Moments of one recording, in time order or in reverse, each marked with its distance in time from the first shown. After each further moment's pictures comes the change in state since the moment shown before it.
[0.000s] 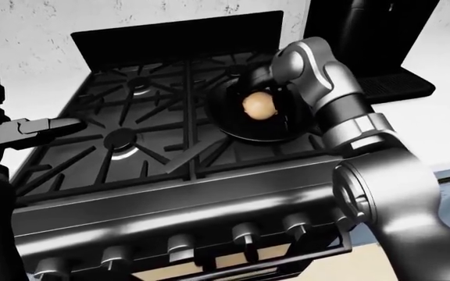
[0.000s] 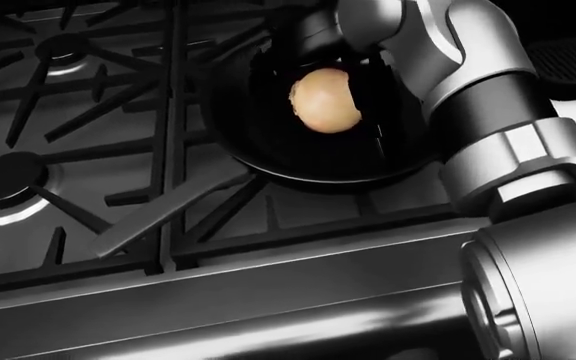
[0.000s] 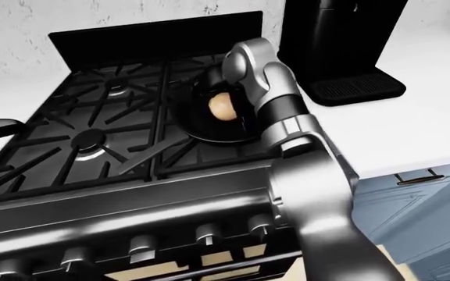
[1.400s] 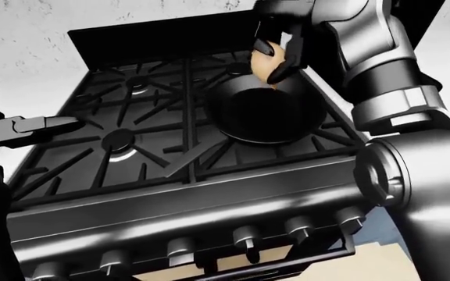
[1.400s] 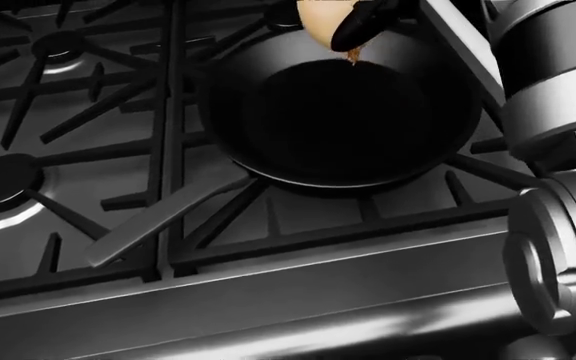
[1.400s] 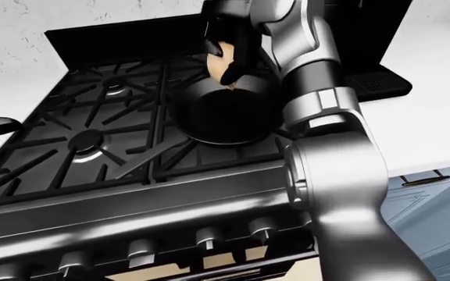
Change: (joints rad) left arm -0.002 0.011 0.005 -0.026 -0.003 -0.005 -0.002; right arm -0.119 -0.099 -0.101 -0.045 0.412 0.217 -0.100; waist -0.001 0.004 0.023
